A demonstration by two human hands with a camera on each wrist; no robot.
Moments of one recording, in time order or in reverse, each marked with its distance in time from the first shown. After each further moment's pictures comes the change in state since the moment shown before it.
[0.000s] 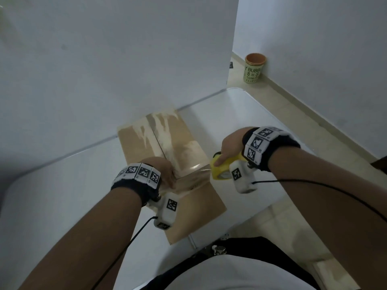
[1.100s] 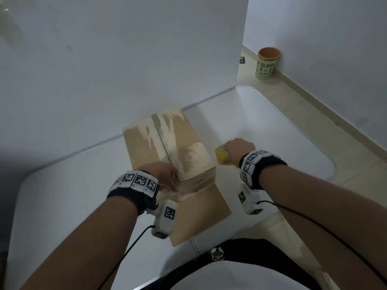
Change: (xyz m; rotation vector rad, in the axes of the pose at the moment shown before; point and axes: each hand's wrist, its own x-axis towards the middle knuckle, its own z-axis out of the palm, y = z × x) left_hand 0.002 -0.004 0.001 -0.080 -0.026 0.008; right_hand 0.057 0.012 0.041 0.128 0.360 0.072
